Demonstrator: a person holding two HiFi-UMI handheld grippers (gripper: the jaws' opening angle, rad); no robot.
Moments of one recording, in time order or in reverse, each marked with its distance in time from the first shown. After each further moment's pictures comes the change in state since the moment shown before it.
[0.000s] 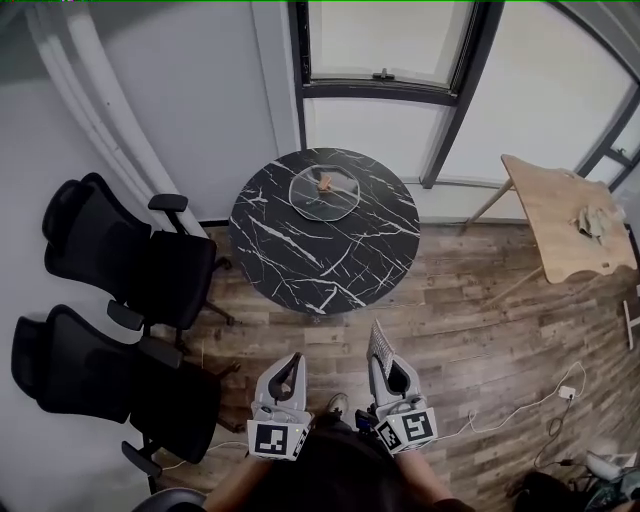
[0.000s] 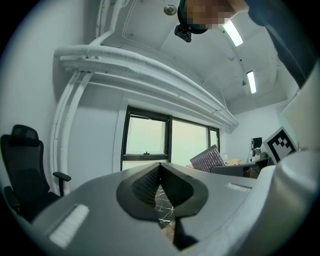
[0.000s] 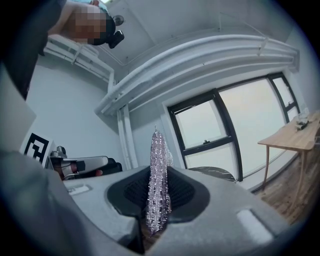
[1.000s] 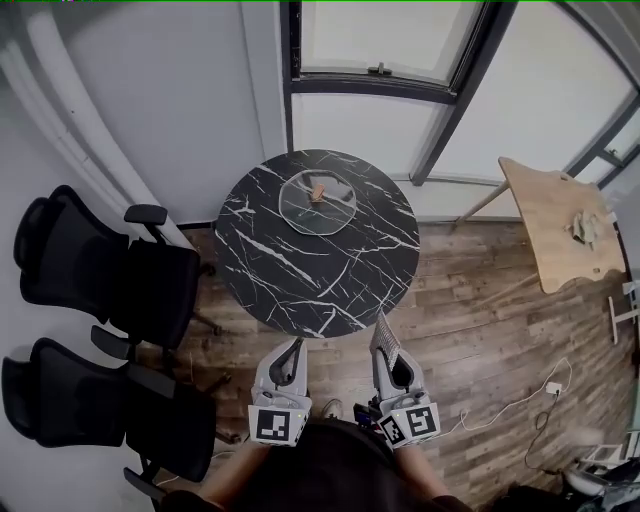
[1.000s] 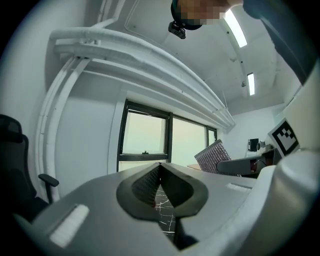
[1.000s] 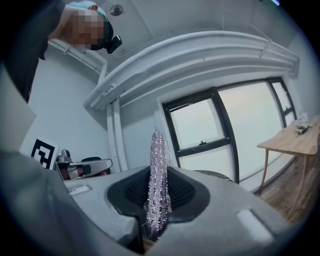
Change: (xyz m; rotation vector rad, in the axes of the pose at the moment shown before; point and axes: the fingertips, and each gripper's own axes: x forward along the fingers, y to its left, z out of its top) left arm 0.118 0.079 -0.013 -0.004 0.029 -0.080; right arm 0.115 -0.029 0.011 -0.017 0.011 -0.085
